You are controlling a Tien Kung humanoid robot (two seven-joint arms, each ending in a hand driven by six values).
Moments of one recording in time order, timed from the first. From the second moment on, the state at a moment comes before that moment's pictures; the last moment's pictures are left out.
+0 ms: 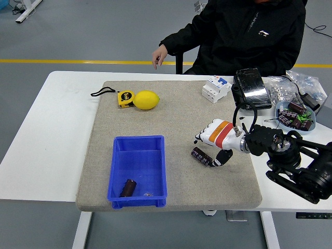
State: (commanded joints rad) left arm -0.13 0.05 -1.00 -0.18 1.14 -0.02 0.25; right arm 0.97 -0.30 0.17 0.95 -2.11 -0.09 0.12
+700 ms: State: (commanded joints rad) left arm -0.14 0.05 -1.02 -0.18 1.16 -0.02 0.25; right arm 0.97 -0.28 0.13 0.94 -2.11 -0.13 0.13
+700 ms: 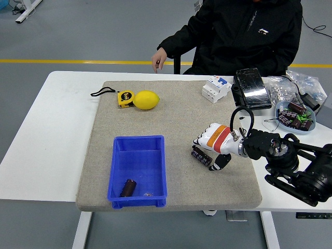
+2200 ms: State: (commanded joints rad) left arm -0.13 0.05 -1.00 -0.18 1.15 -0.02 0.25; right arm 0.92 -0.17 0.34 1.25 -2.03 -0.14 0.00
